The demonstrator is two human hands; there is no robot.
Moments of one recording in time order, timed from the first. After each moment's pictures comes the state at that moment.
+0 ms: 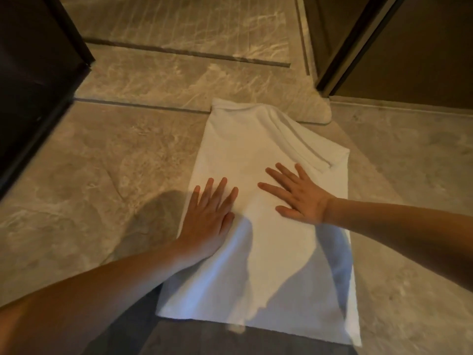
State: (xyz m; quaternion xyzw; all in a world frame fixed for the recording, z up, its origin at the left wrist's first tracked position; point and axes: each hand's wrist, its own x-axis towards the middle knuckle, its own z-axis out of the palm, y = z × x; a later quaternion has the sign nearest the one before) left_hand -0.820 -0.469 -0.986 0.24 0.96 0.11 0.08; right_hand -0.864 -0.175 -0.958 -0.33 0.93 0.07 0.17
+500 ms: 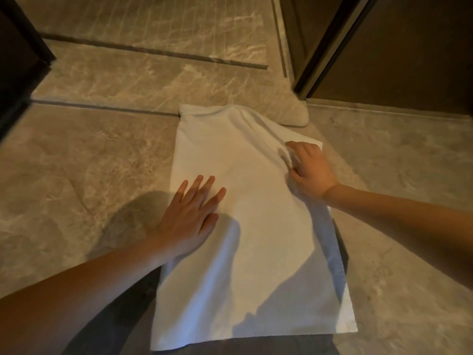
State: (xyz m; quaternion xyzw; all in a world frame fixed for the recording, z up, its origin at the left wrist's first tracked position) left_hand -0.849 -0.462 -0.993 0.32 0.94 0.07 0.05; right_hand -0.895 -0.132 -0.926 -0.07 0.99 -0.11 0.01
